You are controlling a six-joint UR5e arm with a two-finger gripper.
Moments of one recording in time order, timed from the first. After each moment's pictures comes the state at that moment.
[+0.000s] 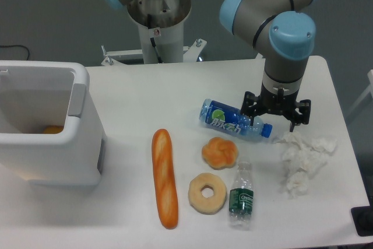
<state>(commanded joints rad) 2.67 -1.93 -1.52 -1.12 1.56 0.91</state>
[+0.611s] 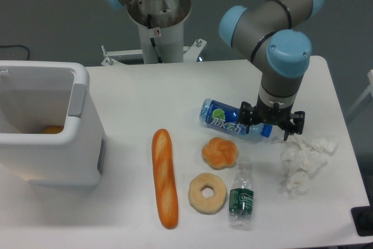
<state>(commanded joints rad) 2.65 -1.98 -1.58 -1.06 1.56 0.90</state>
